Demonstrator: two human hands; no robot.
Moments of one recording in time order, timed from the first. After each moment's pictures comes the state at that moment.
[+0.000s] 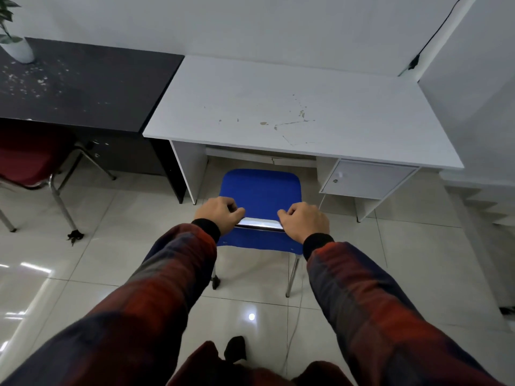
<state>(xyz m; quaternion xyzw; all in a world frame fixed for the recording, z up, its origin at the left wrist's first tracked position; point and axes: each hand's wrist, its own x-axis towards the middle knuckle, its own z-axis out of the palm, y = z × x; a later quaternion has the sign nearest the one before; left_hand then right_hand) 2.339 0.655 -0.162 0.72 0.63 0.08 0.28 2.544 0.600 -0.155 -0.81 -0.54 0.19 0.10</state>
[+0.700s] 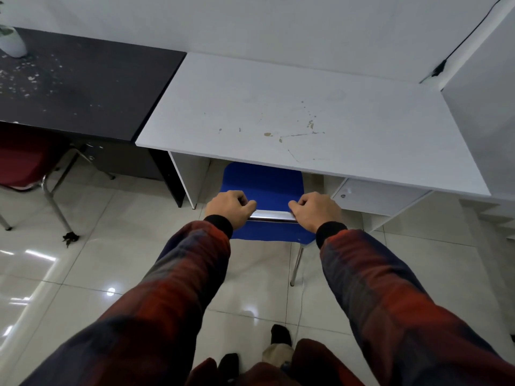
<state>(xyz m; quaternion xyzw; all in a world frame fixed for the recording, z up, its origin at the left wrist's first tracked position) 2.391 0.748 -0.162 0.69 0.66 0.11 0.28 2.600 0.717 -0.155 -0.79 -0.57 0.19 0.07</state>
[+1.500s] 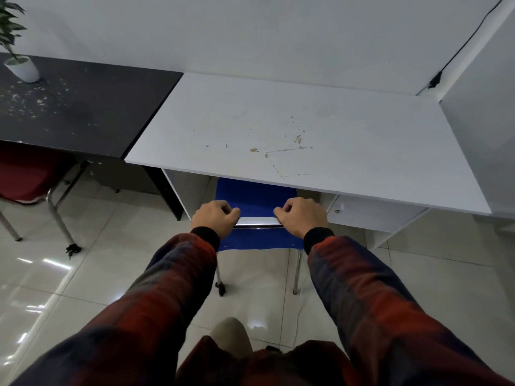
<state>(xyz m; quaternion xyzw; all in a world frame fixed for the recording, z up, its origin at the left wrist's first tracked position) 2.444 0.762 -0.168 0.63 0.72 0.15 0.24 2.656 0.746 -0.151 -0.74 -0.63 0.20 0.10</state>
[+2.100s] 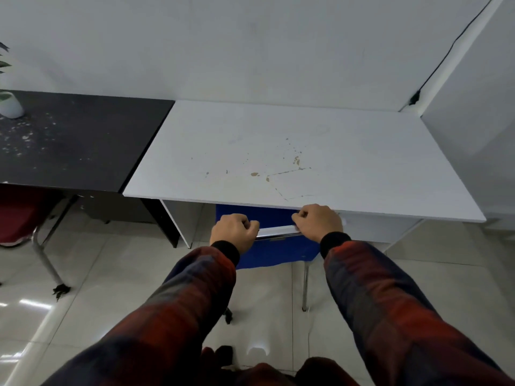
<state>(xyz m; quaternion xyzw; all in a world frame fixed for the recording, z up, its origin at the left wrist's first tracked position) 2.444 0.800 -0.145 0.69 0.66 0.16 0.25 2.654 0.785 -0.132 -0.79 -0.56 0.21 0.11</state>
